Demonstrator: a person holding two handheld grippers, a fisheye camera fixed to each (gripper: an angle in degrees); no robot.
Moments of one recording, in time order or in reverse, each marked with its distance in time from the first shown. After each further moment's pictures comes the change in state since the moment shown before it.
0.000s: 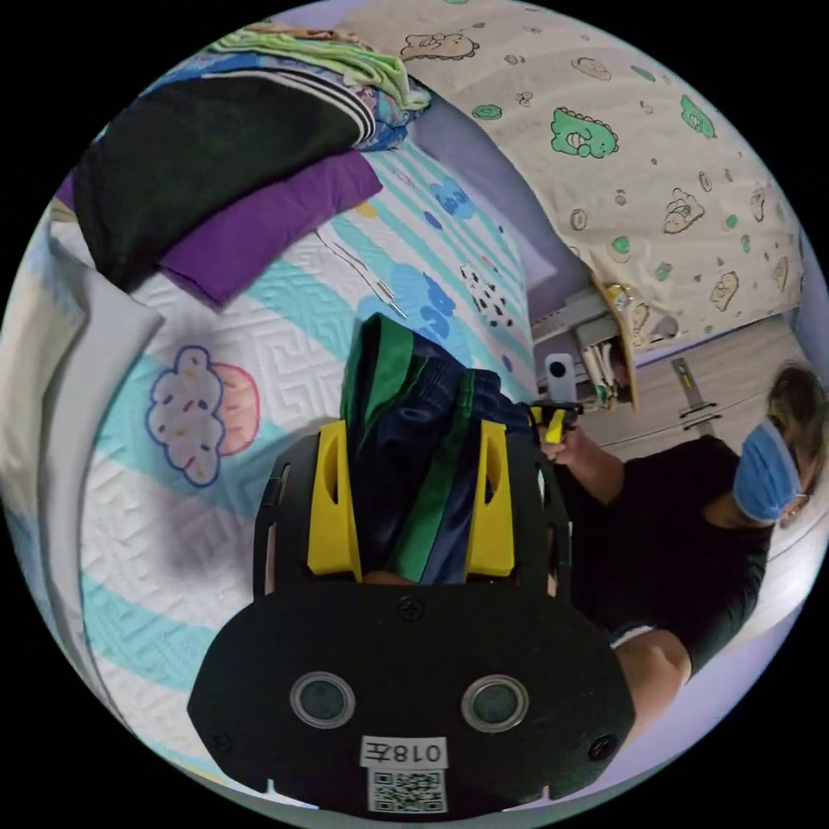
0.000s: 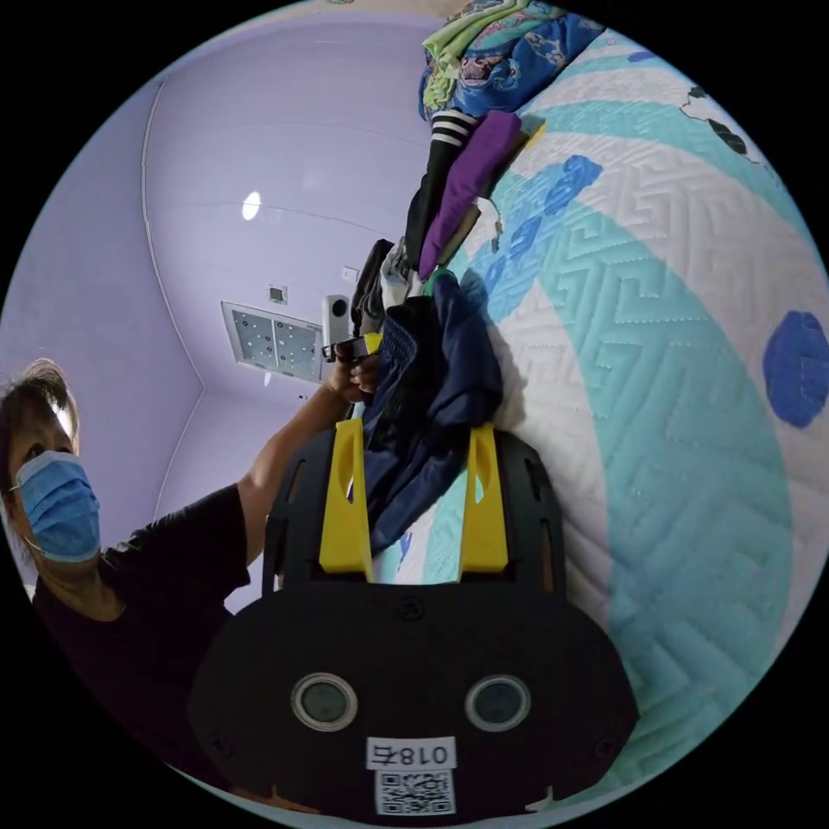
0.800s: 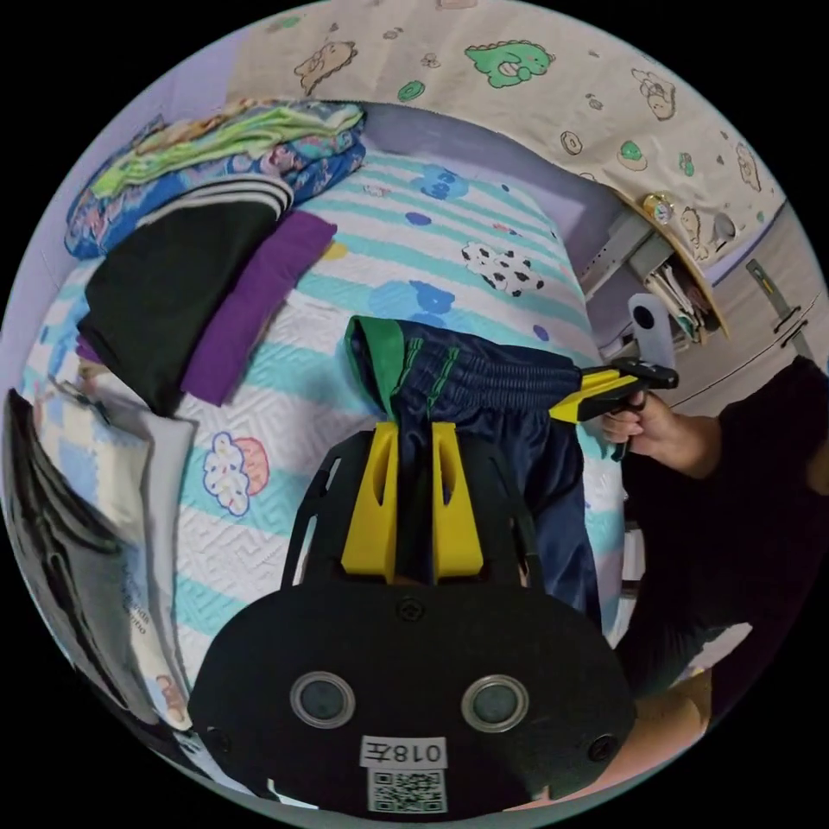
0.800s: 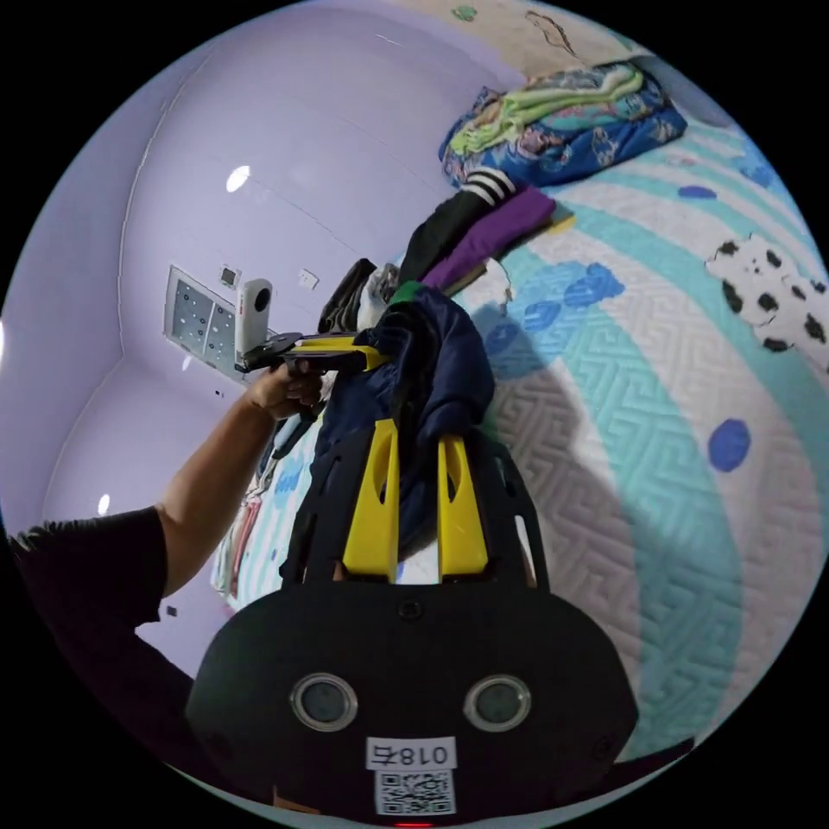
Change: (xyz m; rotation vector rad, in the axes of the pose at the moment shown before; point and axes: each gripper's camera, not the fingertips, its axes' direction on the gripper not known) left arm 0.224 -0.111 0.012 -0.016 -0.551 0.254; right arm -0.068 0.066 -0.019 0.153 0.396 -0.196
